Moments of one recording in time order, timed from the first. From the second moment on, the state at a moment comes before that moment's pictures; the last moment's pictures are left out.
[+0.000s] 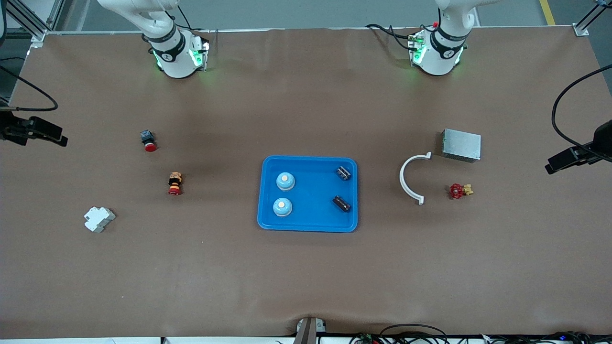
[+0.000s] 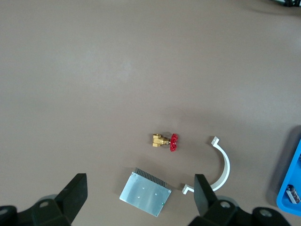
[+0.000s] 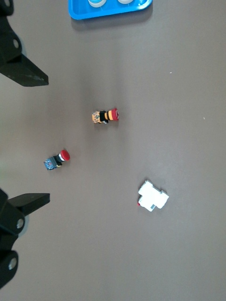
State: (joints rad) left arm 0.12 0.17 -0.08 -1.48 0.06 1.69 -0.19; right arm 0.00 0.06 -0.11 -1.54 0.02 1.54 -0.06
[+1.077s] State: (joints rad) left arm -0.10 0.09 0.08 -1.46 0.02 1.59 -0.14; right arm 0.00 0.03 -0.11 -1.53 0.02 1.46 -0.02
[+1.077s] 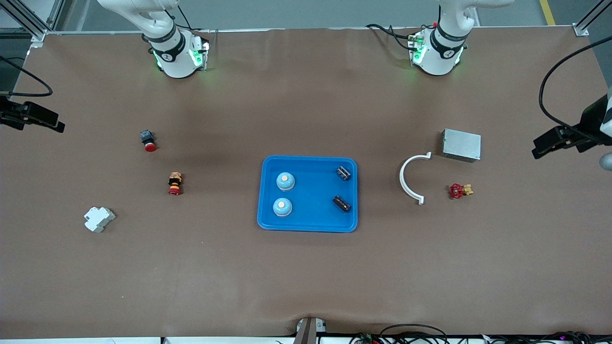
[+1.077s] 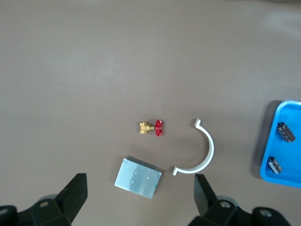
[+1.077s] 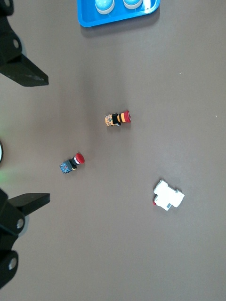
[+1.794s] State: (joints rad) left arm -0.10 0.00 0.08 -1.61 0.02 1.63 -0.08; right arm -0.01 0.02 -0.11 -1.53 0.02 1.45 -0.02
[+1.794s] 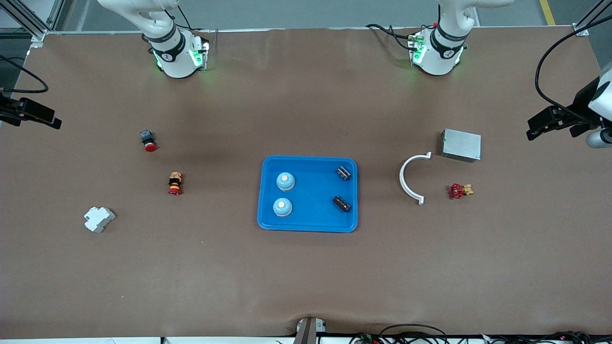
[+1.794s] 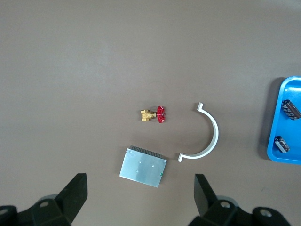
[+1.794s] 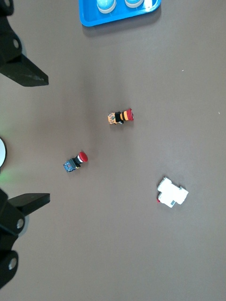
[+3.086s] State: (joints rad) left arm 0.04 0.08 -0.08 -1.57 0.00 1.67 -0.06; right arm -0.01 0.02 -0.11 -1.51 0.02 1.44 -0.02
